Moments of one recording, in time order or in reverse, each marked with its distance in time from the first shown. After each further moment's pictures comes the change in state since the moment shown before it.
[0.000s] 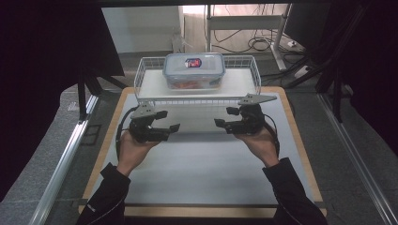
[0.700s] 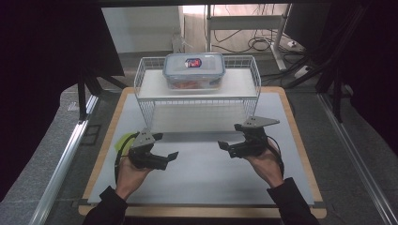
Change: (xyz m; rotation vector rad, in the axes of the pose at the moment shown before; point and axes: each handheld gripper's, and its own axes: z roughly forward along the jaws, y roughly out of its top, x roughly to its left) left arm -0.029 -0.067 -0.006 0.039 -0.004 0.023; right arm 0.017 -0.054 -0.009 0.020 -0.006 0.003
